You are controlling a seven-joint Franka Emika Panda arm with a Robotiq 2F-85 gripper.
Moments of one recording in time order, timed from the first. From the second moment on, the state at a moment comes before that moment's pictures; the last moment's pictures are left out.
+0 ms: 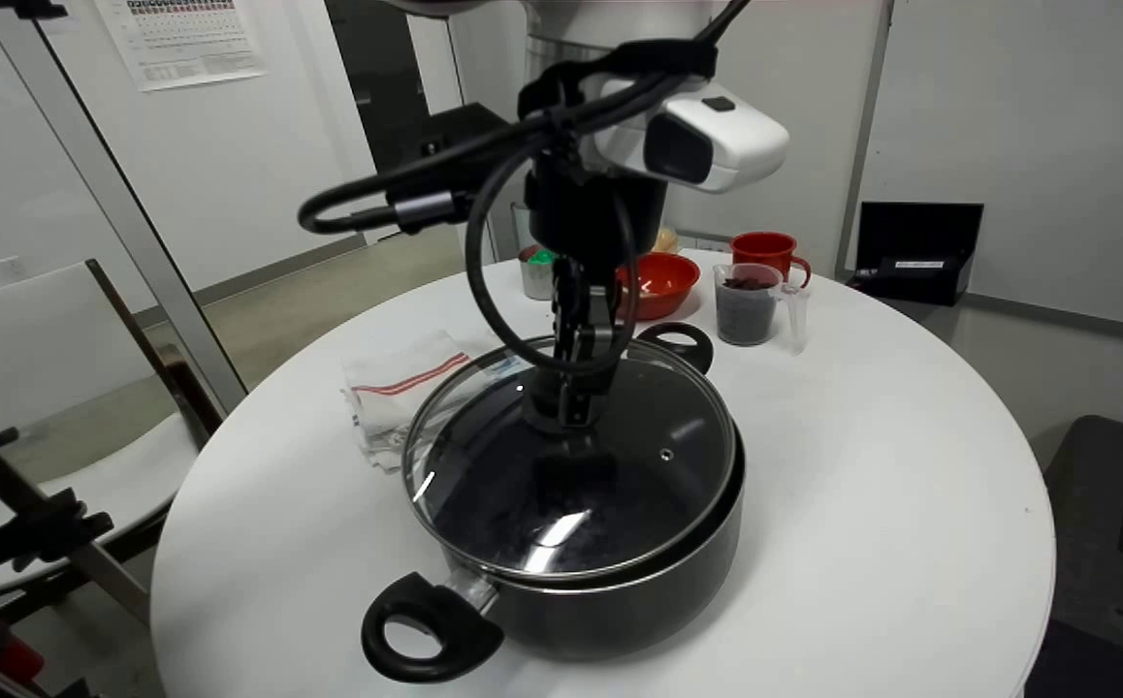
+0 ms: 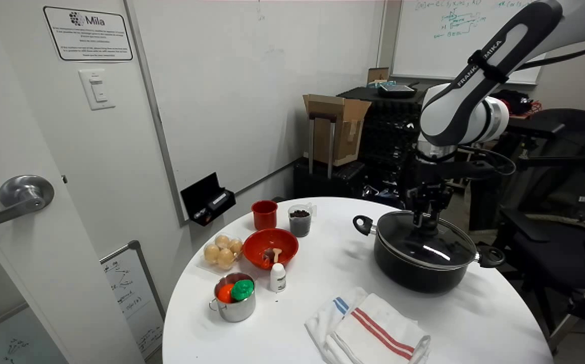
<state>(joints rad) -0.24 0.64 -0.09 -2.02 0.27 2.47 0.11</state>
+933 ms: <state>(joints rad) -0.22 0.64 -0.11 -2.02 0.27 2.51 0.17</state>
